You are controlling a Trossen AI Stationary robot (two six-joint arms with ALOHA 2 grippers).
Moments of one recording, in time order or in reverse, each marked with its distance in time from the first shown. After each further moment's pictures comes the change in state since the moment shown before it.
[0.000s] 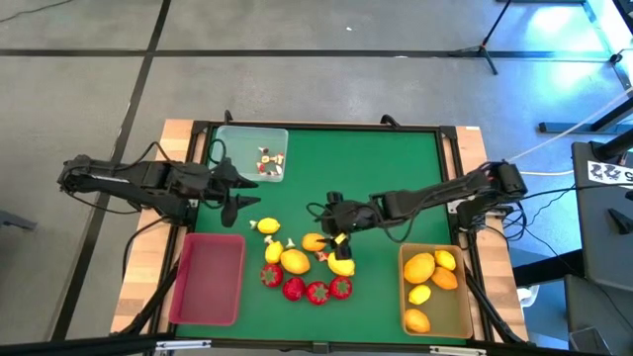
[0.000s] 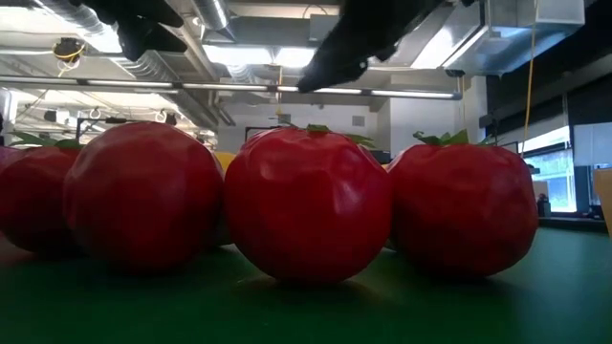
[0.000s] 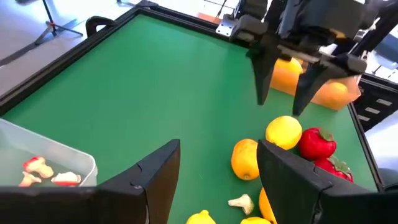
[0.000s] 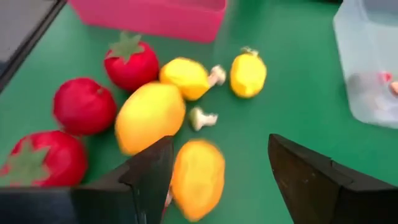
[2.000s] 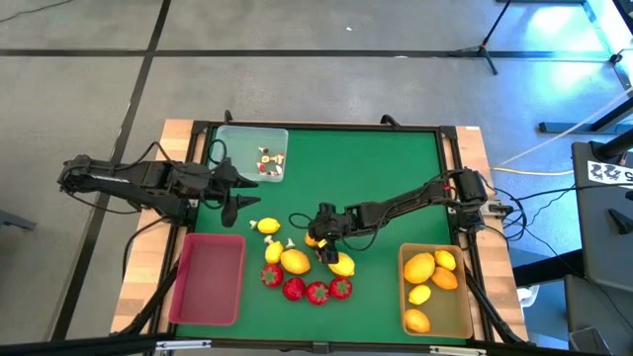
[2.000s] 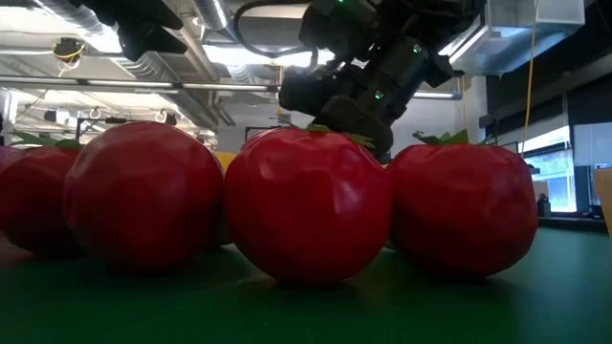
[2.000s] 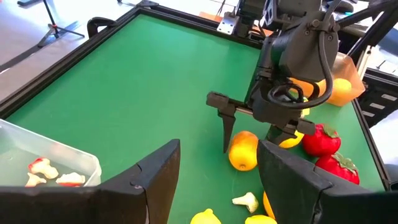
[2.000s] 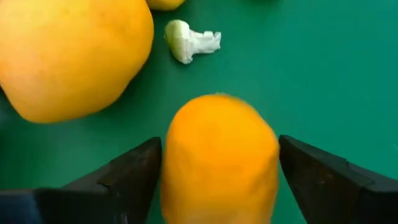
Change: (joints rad) left arm 0.001 0.001 -0.001 -0.005 -0.003 0.018; right arm -0.043 0.299 0.008 0.083 -0.015 0.104
